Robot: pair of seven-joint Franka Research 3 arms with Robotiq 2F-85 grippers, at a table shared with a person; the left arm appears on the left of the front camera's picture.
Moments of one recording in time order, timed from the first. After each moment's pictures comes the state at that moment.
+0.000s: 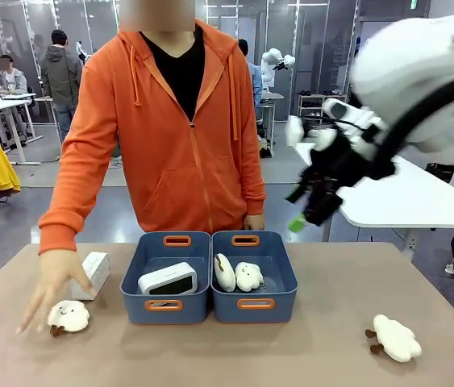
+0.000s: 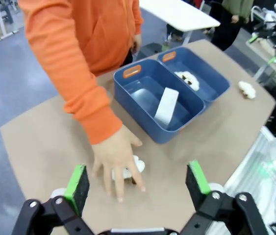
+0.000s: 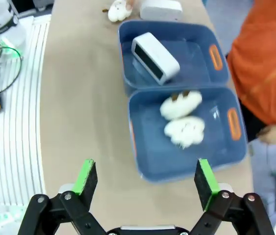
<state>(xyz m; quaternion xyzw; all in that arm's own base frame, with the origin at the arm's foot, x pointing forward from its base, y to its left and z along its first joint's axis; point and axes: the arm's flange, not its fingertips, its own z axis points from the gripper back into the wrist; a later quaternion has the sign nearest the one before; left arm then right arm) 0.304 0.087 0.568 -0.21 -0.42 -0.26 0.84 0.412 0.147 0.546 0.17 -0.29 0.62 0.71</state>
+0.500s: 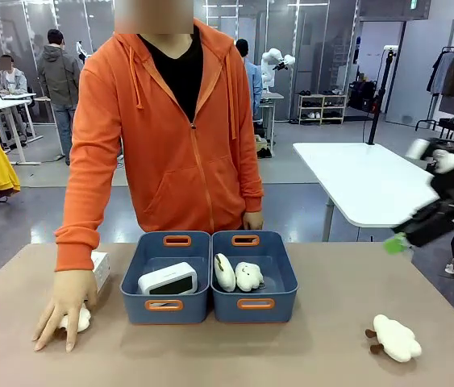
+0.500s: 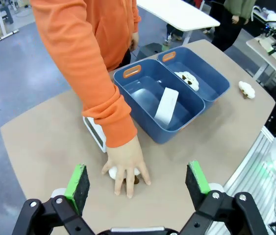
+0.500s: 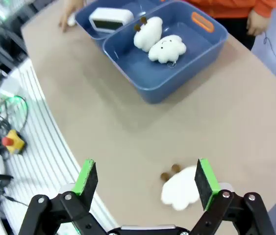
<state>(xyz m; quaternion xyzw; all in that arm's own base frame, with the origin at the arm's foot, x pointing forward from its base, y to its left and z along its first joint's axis) 0.304 0.087 0.568 -0.21 -0.42 -0.26 0.84 0.348 -0.036 0.507 0.25 -0.28 0.38 0.85</state>
